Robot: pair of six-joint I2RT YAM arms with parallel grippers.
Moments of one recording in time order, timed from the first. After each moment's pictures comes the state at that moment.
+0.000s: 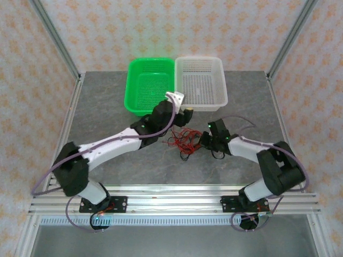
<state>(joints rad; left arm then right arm) -0.79 1.48 1.13 0.01 -0.32 -0.20 0.44 1.44 0.59 -0.09 -0.18 0.83</state>
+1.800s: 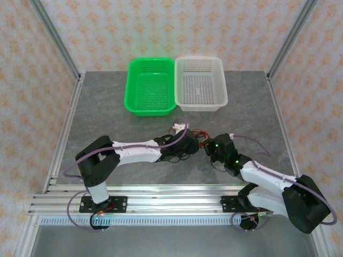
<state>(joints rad) -0.97 1.76 1.05 -0.11 -0.20 -0.93 0.59 1.06 0.32 0.13 0.05 1.49</state>
